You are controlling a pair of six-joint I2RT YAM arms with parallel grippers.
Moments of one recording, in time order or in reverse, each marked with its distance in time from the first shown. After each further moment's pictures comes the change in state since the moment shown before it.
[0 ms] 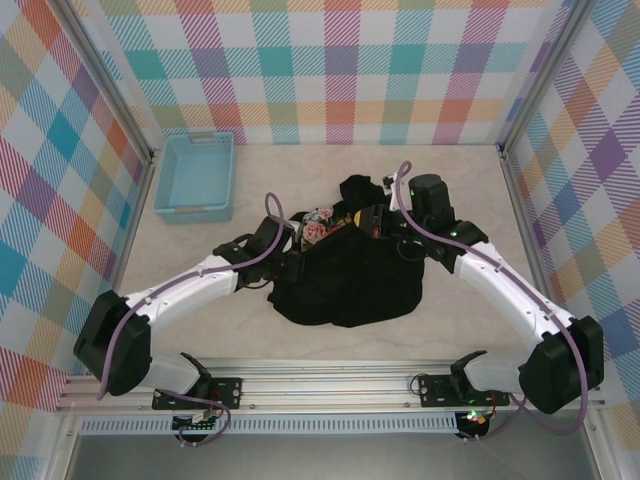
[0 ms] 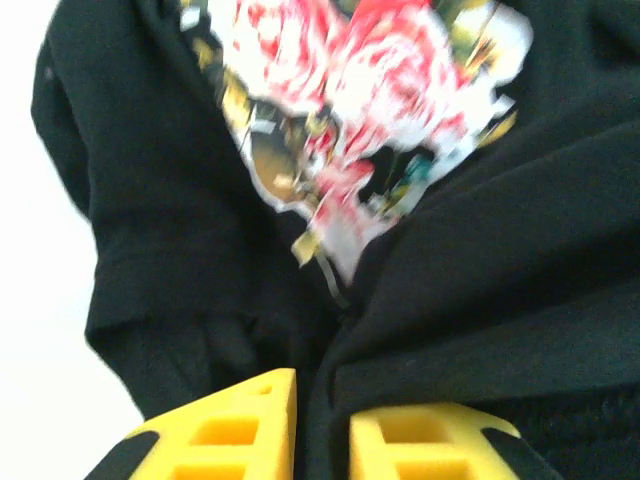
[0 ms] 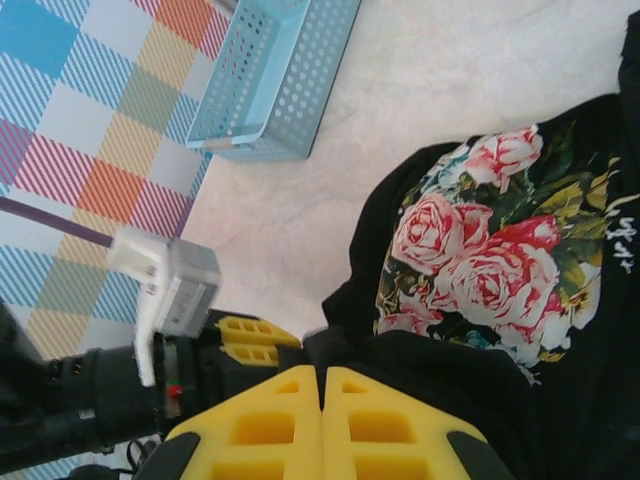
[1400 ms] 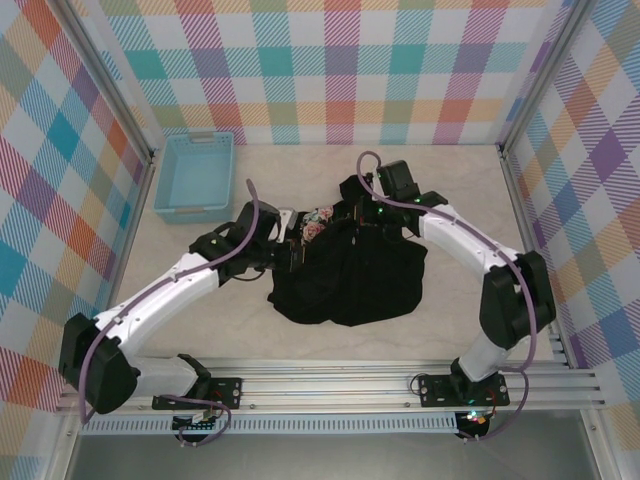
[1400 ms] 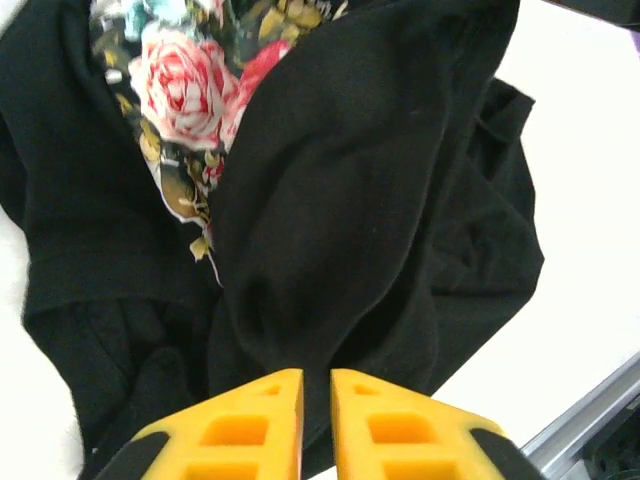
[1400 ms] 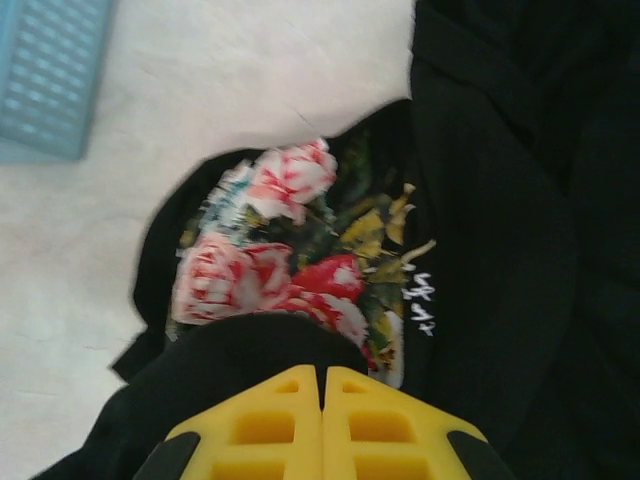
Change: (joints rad) left arm 0.035 -0.110 0.121 -0.129 0.197 -0.063; right arm 0.000 0.396 0.237 -0.159 0.265 -0.142
